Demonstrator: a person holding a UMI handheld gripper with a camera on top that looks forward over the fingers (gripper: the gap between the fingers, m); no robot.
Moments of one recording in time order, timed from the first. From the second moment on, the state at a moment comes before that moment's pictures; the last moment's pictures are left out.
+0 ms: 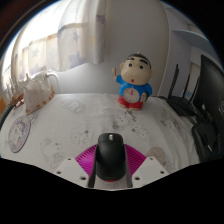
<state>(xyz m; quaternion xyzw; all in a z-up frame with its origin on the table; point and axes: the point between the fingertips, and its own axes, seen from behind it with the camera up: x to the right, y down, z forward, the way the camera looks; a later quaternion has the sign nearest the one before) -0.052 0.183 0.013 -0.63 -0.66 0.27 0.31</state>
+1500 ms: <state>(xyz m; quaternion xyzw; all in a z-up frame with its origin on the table) 0.135 -0.212 0.190 -0.66 -0.67 0.20 0.26</state>
